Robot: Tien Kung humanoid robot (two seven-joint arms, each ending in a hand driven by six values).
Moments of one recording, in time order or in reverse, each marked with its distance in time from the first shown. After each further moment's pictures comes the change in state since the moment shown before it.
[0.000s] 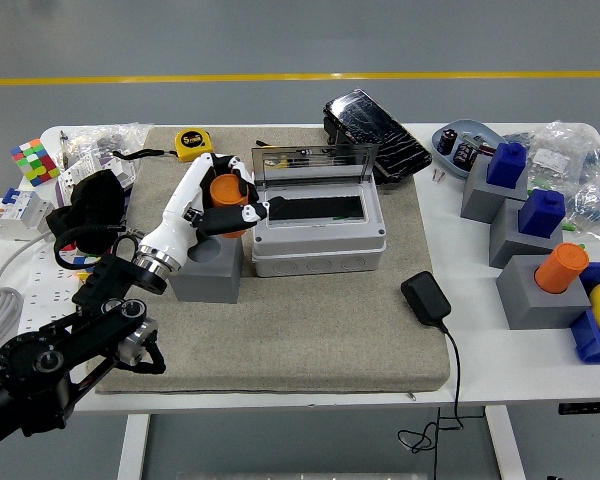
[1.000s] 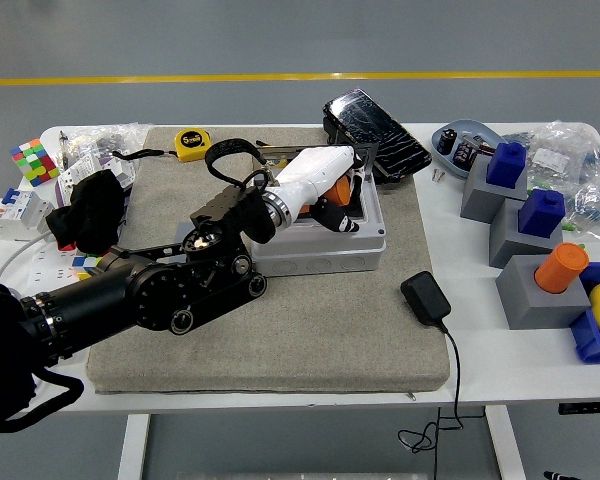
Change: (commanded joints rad) left arm -0.429 -0.254 0.353 0.390 0.558 0.028 0.395; right arm 0.014 -0.009 -0.035 0.027 -0.012 -0.007 0.001
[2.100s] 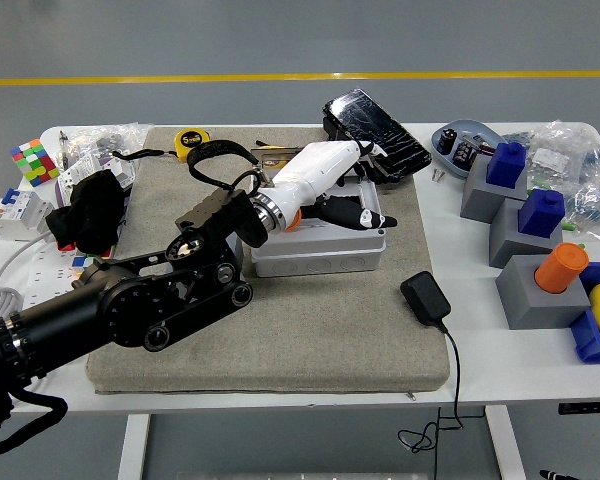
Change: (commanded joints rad) left arm 0.129 0.118 -0.185 -0.296 0.106 -0.056 0.026; right arm -0.007 0.005 0.035 0.012 -0.023 -0.002 0.000
